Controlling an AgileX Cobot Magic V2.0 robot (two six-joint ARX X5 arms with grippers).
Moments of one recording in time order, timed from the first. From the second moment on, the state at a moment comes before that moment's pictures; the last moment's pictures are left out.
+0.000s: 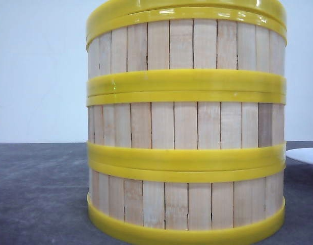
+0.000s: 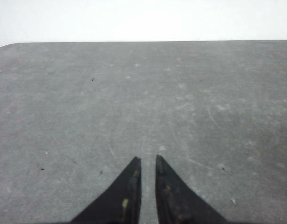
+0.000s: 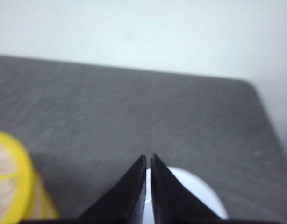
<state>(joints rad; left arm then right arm) -0.06 0.00 0.04 -0.21 -0.08 0.01 0.35 0.63 1.10 -0.76 0.31 0.07</state>
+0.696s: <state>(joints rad) -0.06 0.00 0.04 -0.21 -0.08 0.01 0.01 0.13 0.19 -0.23 0.13 -0.03</state>
